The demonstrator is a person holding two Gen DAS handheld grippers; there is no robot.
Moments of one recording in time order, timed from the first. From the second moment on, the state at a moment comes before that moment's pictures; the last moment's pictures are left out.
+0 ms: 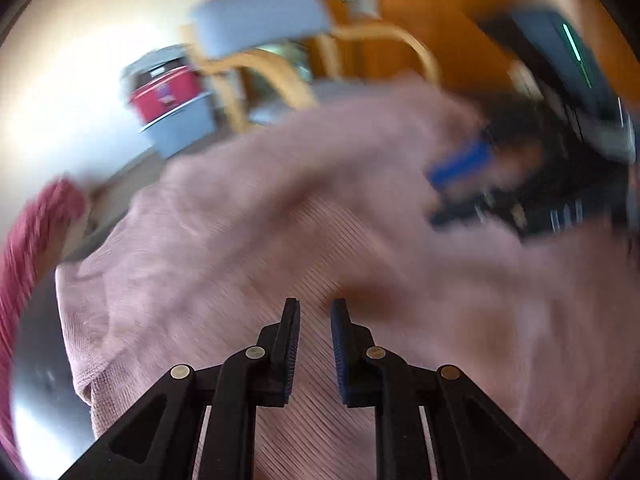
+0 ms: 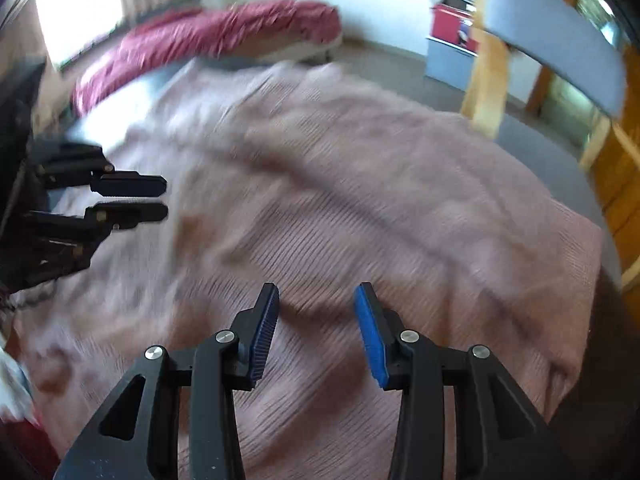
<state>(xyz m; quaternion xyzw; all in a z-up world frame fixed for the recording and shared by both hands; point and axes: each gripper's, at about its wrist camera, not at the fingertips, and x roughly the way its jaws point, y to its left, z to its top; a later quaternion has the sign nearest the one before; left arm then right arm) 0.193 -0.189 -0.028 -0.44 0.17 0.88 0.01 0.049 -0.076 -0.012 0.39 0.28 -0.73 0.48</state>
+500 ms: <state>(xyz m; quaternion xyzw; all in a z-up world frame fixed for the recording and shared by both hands) 0.294 -0.226 -0.010 -0.42 0.14 0.90 -0.02 0.079 -0.002 0.002 0.38 0.25 -0.74 0.50</state>
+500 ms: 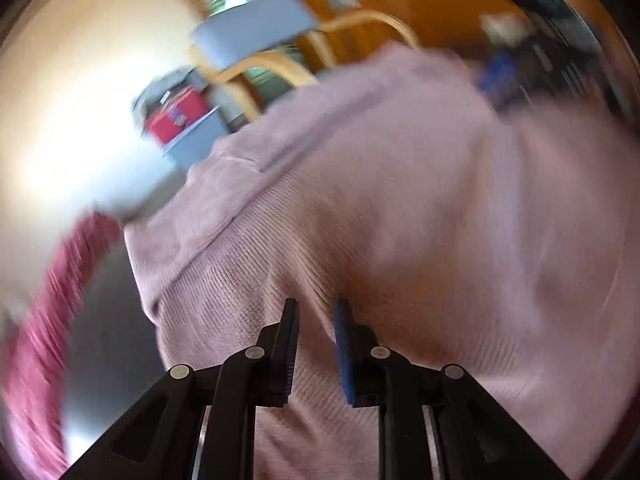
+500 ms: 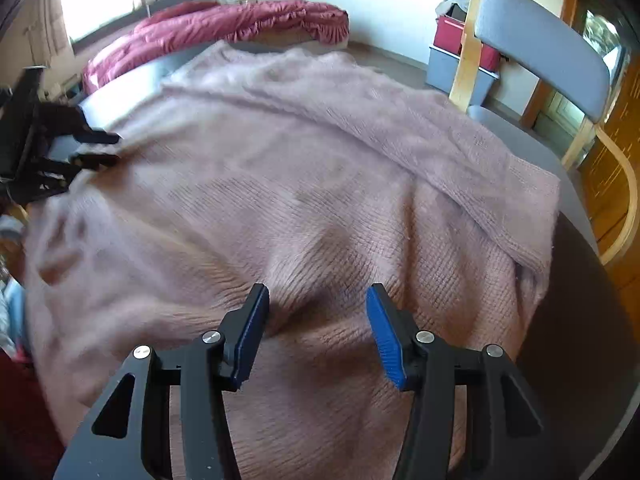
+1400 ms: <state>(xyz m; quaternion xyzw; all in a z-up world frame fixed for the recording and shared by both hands) 0.301 -0.199 0.014 -0.39 0.10 0.91 0.06 0.126 0.049 0.013 0.38 0.29 -0.67 0.56</state>
